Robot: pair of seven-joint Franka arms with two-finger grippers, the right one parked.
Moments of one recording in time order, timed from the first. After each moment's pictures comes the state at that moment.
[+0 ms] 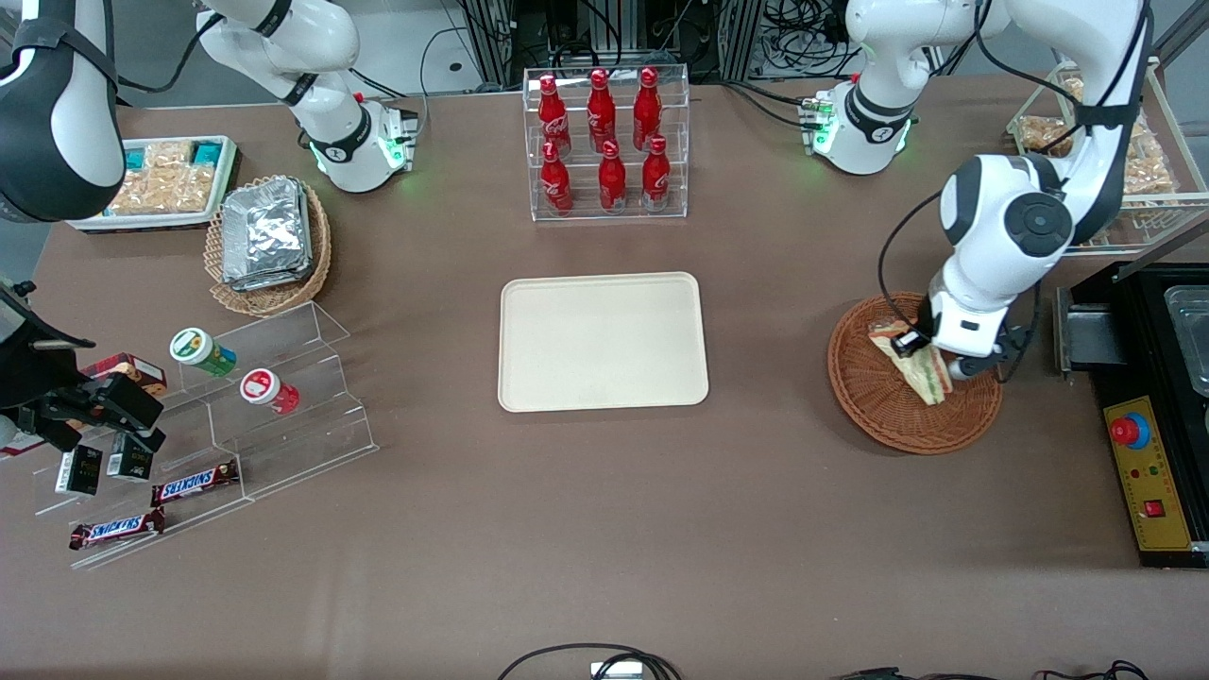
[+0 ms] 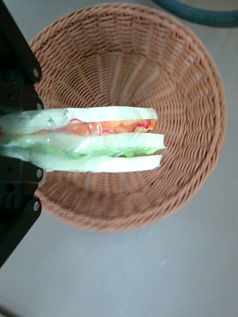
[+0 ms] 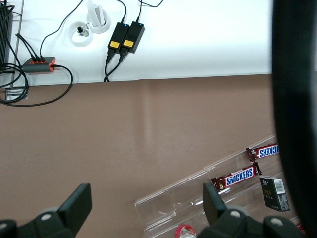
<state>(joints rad) 0.01 0.03 -0.17 -2.34 0.06 2.38 -0.61</state>
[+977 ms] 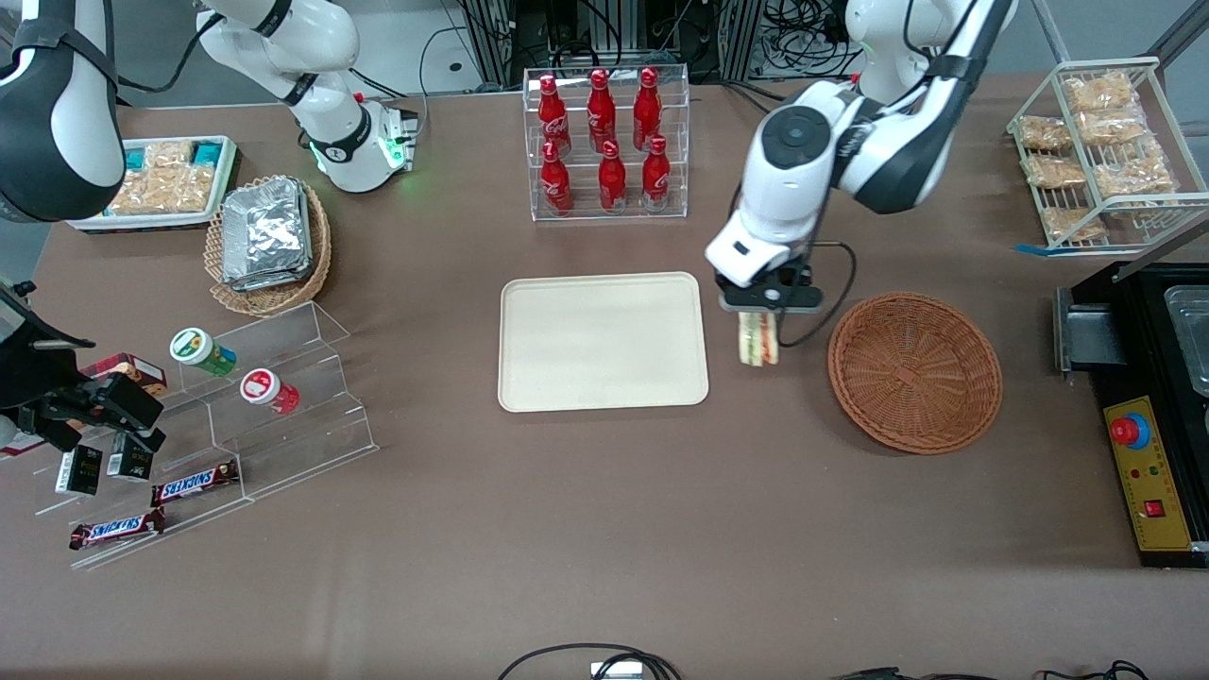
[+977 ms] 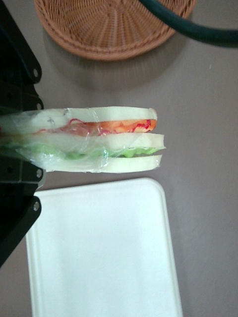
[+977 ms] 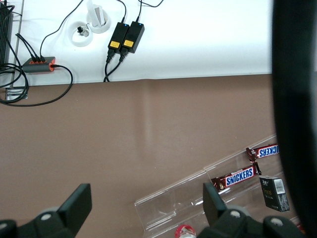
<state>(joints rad) -0.03 0.07 -0.63 -2.14 0.13 2.18 -0.62</state>
